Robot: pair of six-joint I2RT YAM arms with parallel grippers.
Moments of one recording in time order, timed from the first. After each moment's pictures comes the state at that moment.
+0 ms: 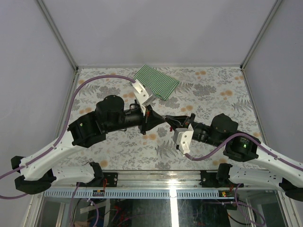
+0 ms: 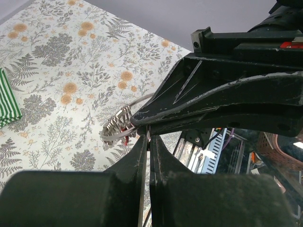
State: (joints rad) left arm -1.05 1.07 1.38 -0.52 0.16 -0.19; right arm 1.15 0.81 1.02 -0.27 -0.05 -0.87
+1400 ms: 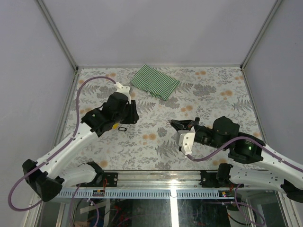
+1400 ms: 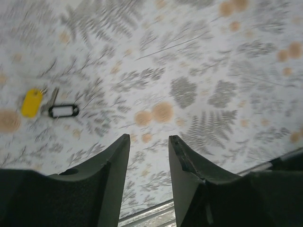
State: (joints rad) left arm -0.68 1.11 1.13 -0.70 -0.10 -0.50; right arm 1.15 0.76 1.01 -0.41 -0.01 -0.86
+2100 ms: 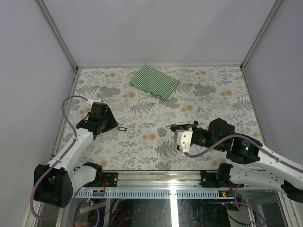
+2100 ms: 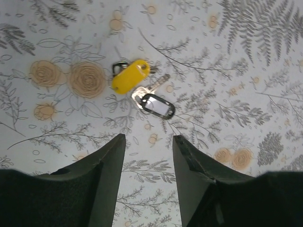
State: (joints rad) left arm -0.23 1.07 0.69 -0.51 -0.06 -0.63; right arm 1.15 0.75 0.96 -0.43 -0.02 -0.74
